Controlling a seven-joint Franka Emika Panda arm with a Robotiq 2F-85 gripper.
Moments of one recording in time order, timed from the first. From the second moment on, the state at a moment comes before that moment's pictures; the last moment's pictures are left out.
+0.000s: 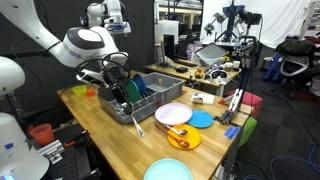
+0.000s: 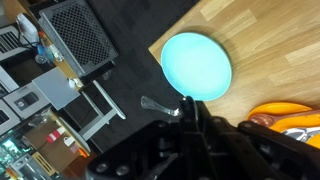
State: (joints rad) arm -0.88 -0.50 1.00 -2.78 -0.44 2.41 0.91
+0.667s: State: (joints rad) arm -1.16 -0.21 1.05 -2.67 -0.69 2.34 1.05
